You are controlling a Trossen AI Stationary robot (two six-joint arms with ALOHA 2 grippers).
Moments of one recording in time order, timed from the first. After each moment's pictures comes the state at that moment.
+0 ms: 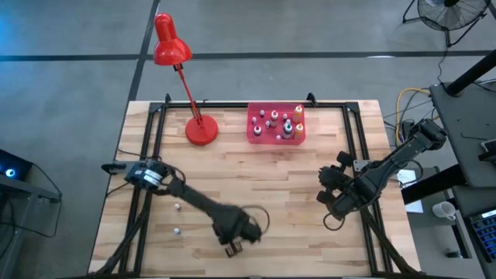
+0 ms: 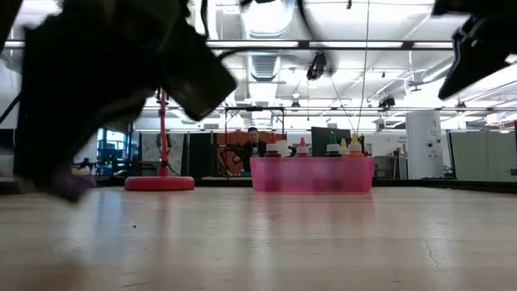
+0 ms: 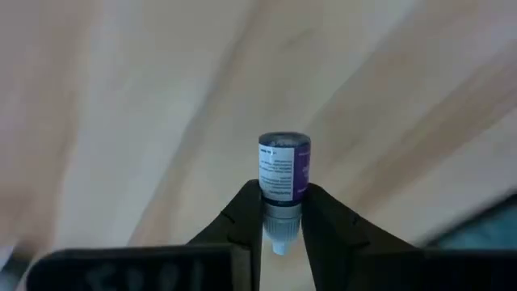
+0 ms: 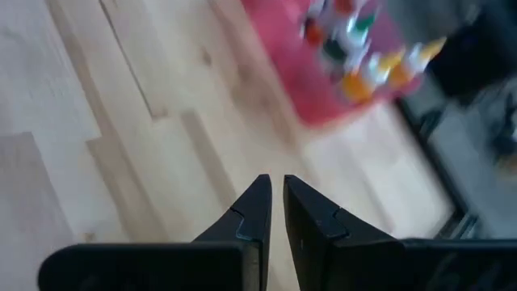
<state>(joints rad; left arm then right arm) -0.43 2.17 1.74 -1.21 0.31 -0.94 0.63 1.25 0.88 -1.24 0.77 1.06</state>
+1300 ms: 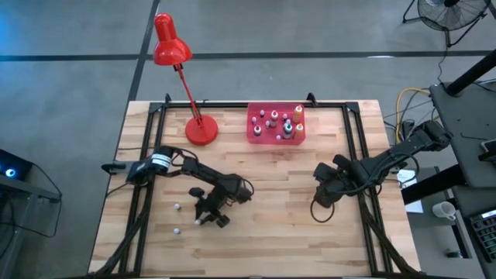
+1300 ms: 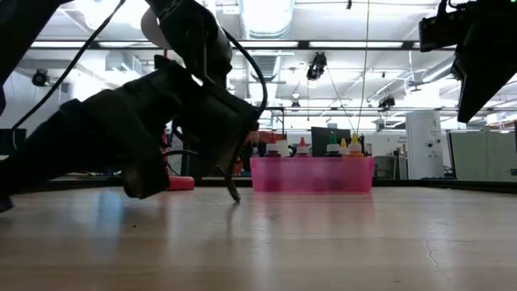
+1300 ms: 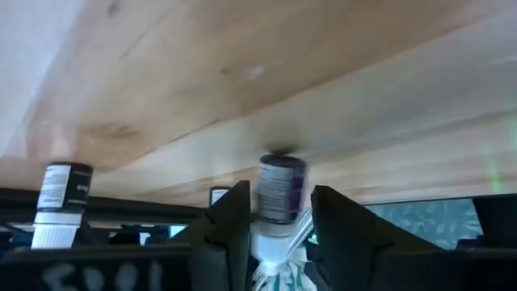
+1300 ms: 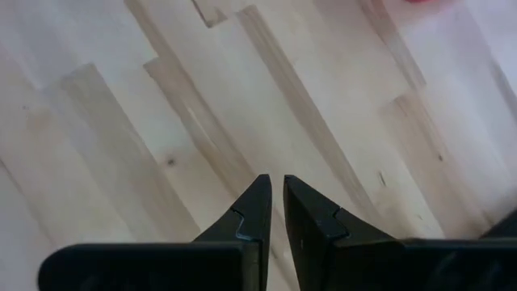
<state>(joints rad) -0.18 2.17 1.37 -1.30 0.73 -0.77 0.45 1.21 0.86 -1.10 0.35 0.99</state>
